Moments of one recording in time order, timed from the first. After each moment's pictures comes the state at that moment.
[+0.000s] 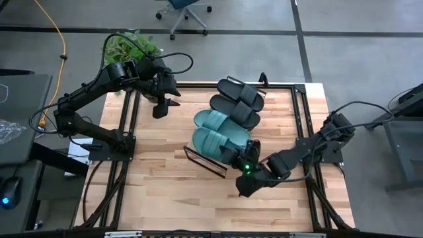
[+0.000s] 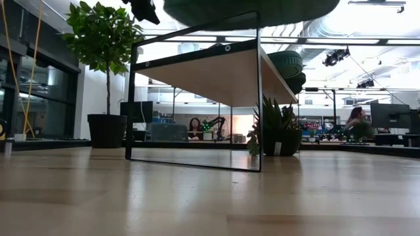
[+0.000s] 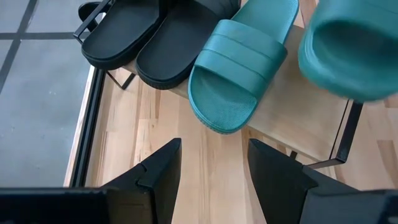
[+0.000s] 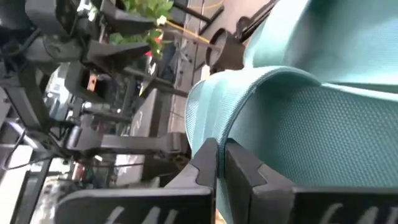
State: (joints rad) left arm 0.59 1.30 1.57 -1.15 0.25 0.40; right arm 0.54 1.70 1.50 -0.56 1.13 1.92
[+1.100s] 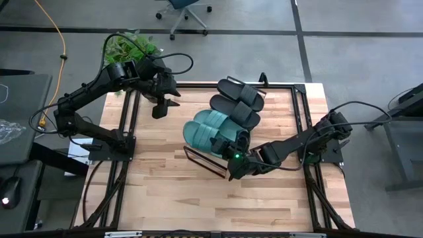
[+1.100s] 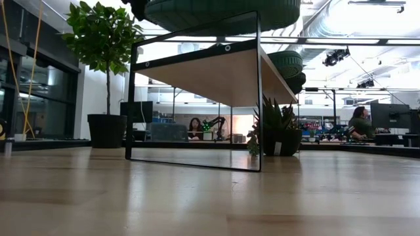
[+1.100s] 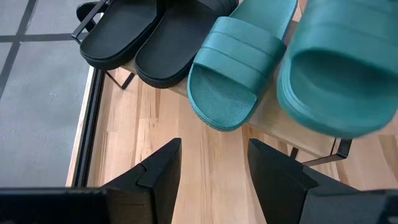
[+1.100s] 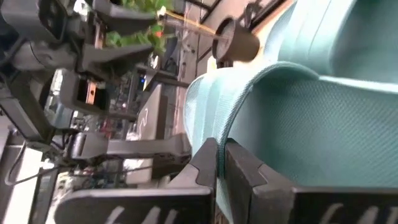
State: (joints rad) left arm 0.59 1.30 1.57 -1.15 0.25 0.42; right arm 0.42 1.71 1.49 -0.34 0.99 1.76
